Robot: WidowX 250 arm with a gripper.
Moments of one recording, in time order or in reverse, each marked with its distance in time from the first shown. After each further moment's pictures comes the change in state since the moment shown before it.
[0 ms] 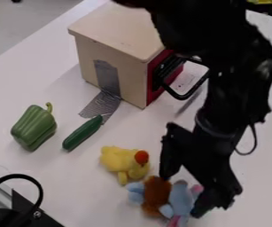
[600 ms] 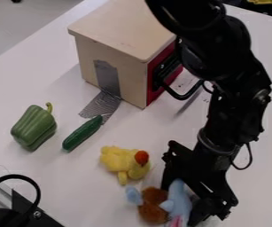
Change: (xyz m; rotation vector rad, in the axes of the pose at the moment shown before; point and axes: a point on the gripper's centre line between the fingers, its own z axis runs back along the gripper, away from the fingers) arm 0.012 0.000 -0.036 -0.026 0.075 -0.004
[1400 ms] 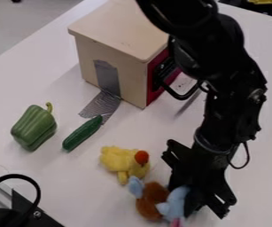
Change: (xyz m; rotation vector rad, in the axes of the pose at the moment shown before) arm -0.008 0.001 0.014 0.024 -0.035 0.004
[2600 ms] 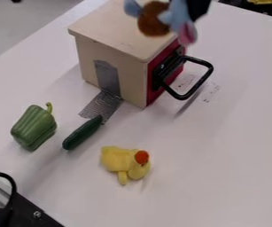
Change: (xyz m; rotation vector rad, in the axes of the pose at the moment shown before) arm 0.043 0.140 0.197 0.006 -0.426 0.228
